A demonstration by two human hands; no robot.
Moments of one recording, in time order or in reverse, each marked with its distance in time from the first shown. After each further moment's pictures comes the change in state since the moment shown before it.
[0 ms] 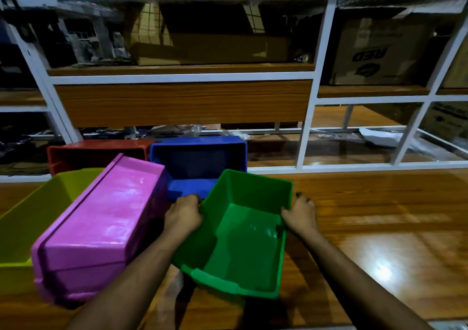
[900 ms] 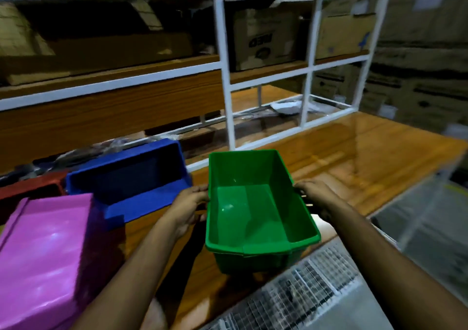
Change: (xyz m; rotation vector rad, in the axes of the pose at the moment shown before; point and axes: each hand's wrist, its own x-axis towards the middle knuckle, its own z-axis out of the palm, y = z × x) left_hand -0.030 0.100 0.001 -1.025 -0.692 0.095; right_hand -0.079 0.081 -0.111 0.708 0.051 0.327
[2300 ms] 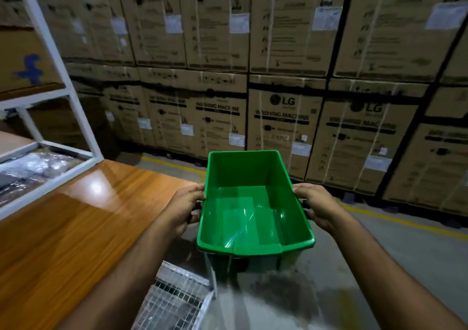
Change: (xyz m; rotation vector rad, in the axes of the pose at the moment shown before) left_hand 0.228 0.088 0.904 0.038 -0.726 0.027; right_hand 0.099 0.067 -0.835 0.298 0.703 0.008
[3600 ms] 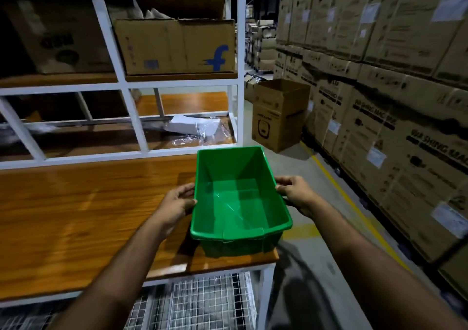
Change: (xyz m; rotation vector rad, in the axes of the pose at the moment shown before) left_hand 0.098 0.002 -0.116 -0.214 1.032 0.118; right_hand 0.320 -0.091 0.320 -0.461 -1.177 -0.151
